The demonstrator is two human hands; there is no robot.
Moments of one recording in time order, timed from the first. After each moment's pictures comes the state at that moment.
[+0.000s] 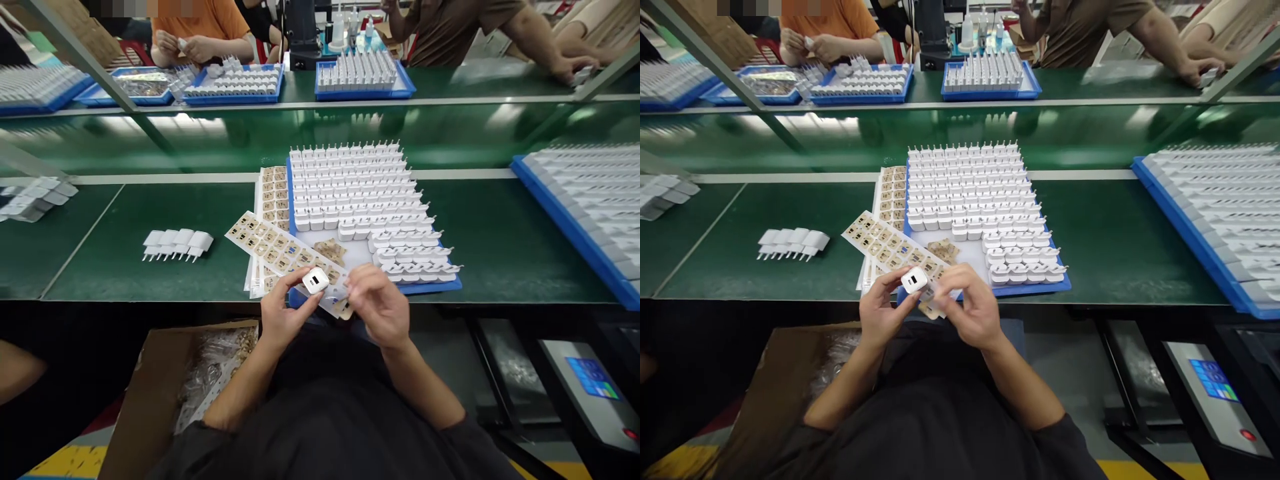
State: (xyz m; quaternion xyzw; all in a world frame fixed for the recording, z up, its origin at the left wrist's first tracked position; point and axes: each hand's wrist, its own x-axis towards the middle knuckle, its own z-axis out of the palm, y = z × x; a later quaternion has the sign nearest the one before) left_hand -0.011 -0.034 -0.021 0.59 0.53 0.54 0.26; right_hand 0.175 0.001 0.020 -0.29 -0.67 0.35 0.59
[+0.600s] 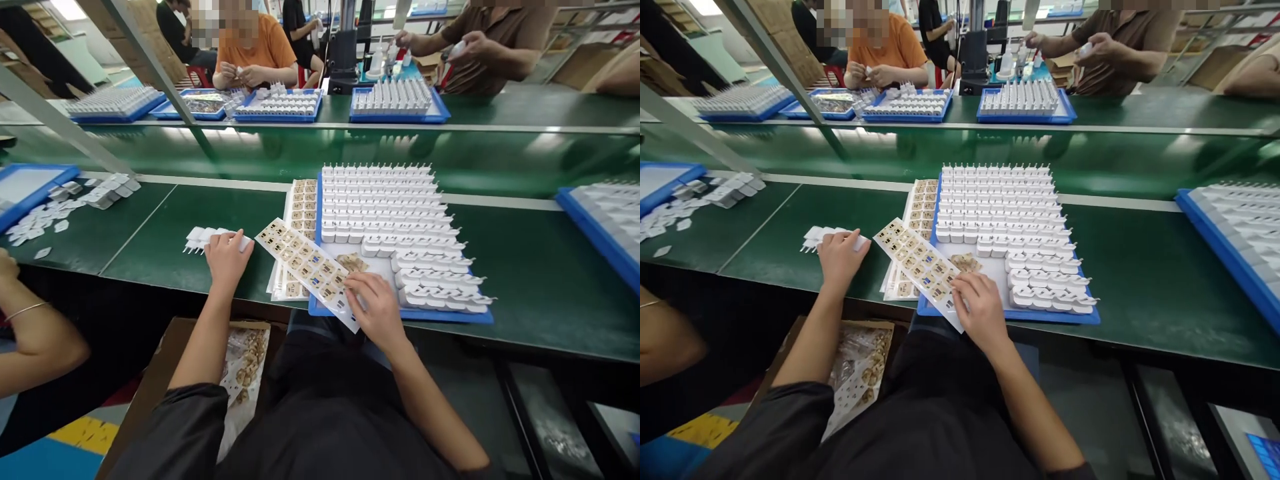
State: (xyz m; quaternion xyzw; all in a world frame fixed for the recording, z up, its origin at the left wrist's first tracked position) left_hand -0.203 0.054 -0.040 0.57 0.79 0.19 -0.11; right_hand 0.161 0.019 -0.017 -0.38 -0.82 0.12 0.41
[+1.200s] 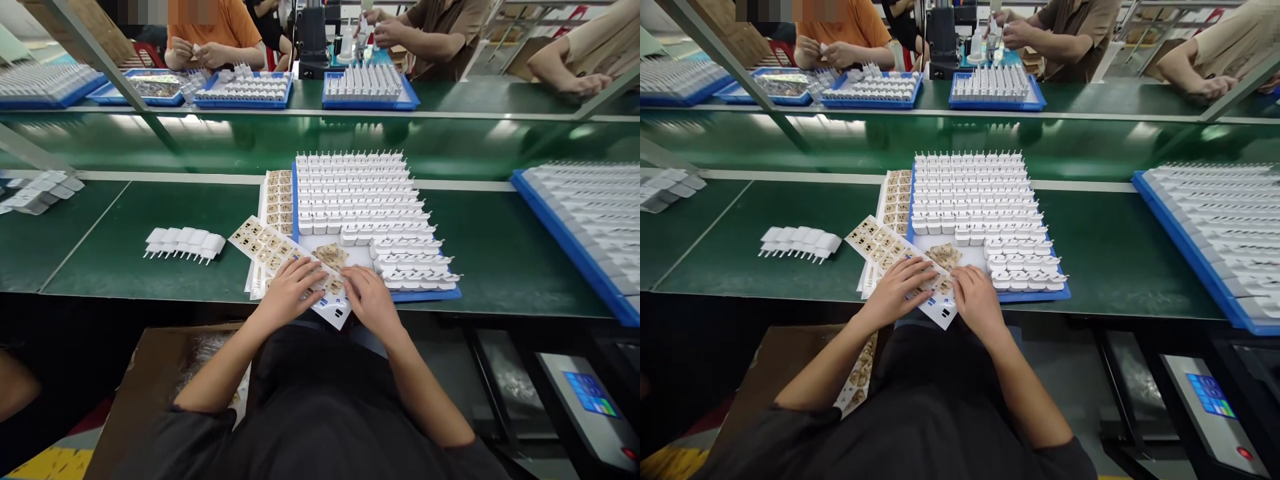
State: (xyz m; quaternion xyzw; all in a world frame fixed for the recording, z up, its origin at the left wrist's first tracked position) left_hand -0.038 0.006 -0.027 0.86 0.46 0.22 0.08; right_hand 0.186 0.015 -0.022 -0.45 -0.82 0.16 0.32
